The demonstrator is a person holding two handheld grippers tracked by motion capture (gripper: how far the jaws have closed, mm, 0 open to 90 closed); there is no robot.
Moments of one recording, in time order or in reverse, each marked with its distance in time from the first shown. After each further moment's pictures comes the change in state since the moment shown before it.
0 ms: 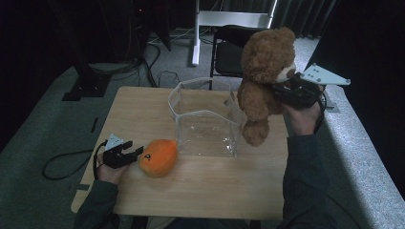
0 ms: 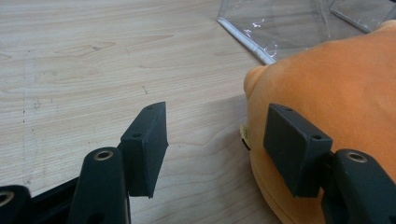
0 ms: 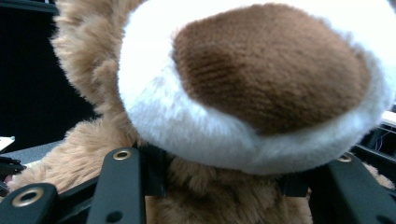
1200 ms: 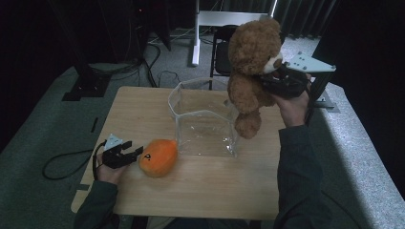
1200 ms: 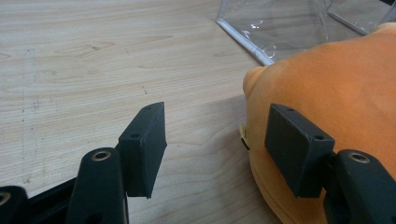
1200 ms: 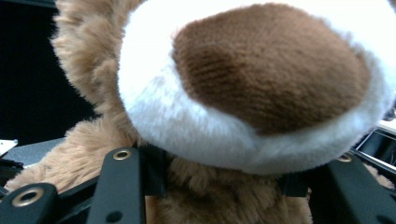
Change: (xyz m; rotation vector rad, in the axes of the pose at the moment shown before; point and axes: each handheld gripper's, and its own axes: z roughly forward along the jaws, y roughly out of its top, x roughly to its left) left arm 0.001 0.000 -0.001 -0.003 -0.009 -0.007; right arm 0.004 0.018 0.032 0.006 0.048 -0.031
